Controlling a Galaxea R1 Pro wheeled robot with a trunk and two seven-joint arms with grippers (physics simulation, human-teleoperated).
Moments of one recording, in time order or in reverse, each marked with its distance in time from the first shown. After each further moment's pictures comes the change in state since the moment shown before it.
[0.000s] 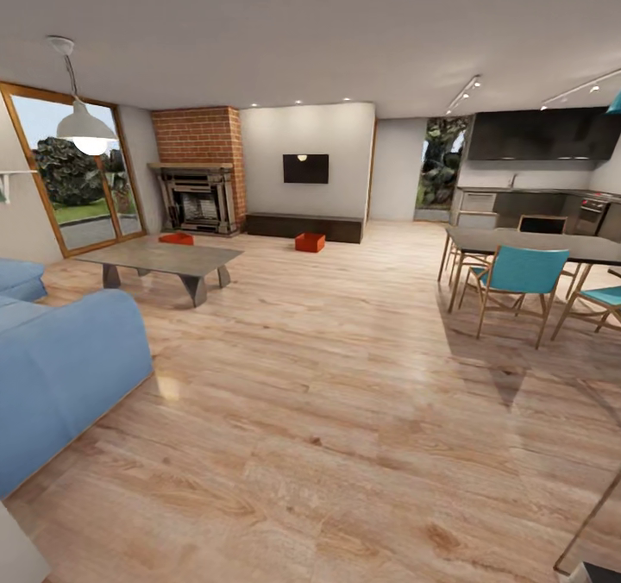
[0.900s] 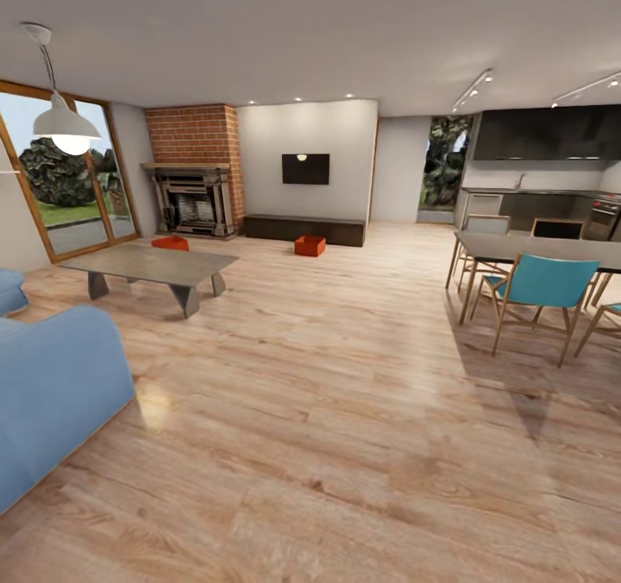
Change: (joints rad) left arm 0.000 0.002 -0.001 0.000 0.000 0.000 0.000; right arm 0.000 0.000 -0.001 0.000 0.000 0.000 0.000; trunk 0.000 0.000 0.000
